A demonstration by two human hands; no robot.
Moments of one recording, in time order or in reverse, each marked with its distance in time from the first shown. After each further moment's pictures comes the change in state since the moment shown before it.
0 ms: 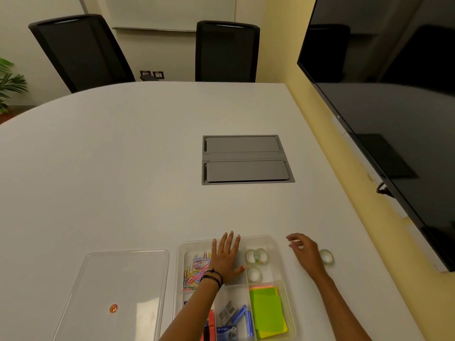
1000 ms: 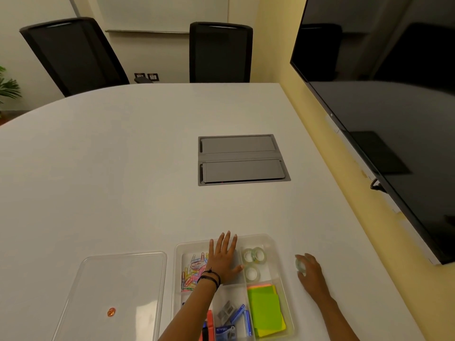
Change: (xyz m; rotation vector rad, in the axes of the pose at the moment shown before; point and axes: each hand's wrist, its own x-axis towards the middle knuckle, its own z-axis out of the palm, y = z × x) left_hand -0.002 -0.001 0.001 0.132 0.067 0.073; right_hand -0.045 0.078 0.011 -0.203 -0.092 0.162
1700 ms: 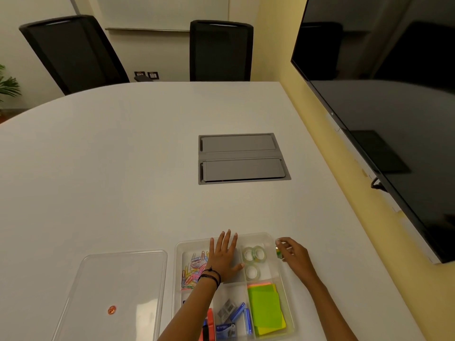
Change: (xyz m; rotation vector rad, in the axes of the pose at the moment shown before) left_hand 0.001 0.001 0.001 -0.016 -0.010 -0.007; right_hand -0.001 -0.098 -0.020 0.433 -0.052 -0.003
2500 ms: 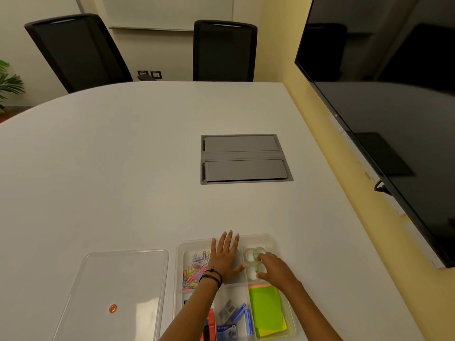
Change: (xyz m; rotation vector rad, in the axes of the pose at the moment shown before) left_hand 0.002 -0.001 0.004 0.006 0.031 0.003; right_hand -0.011 -0.005 0.048 -0.810 -0.412 -0.118
